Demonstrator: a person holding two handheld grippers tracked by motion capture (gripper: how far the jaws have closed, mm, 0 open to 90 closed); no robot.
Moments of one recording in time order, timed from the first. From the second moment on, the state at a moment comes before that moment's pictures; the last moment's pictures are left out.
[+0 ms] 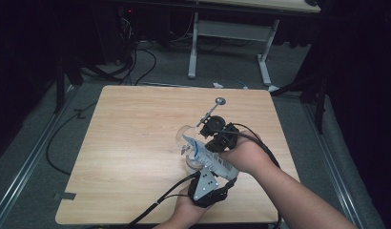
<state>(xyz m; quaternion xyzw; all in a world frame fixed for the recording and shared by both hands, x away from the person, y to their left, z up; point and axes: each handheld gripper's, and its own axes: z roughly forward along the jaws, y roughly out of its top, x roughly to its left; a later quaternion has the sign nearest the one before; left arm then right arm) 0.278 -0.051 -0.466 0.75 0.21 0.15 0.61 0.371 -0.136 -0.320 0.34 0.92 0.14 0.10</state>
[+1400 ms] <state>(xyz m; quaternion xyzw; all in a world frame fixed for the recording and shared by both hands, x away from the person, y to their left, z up) 0.279 -0.050 -0.465 0.74 0.21 0.16 0.61 0.372 -0.131 -0.322 0.34 0.93 0.14 0.10</state>
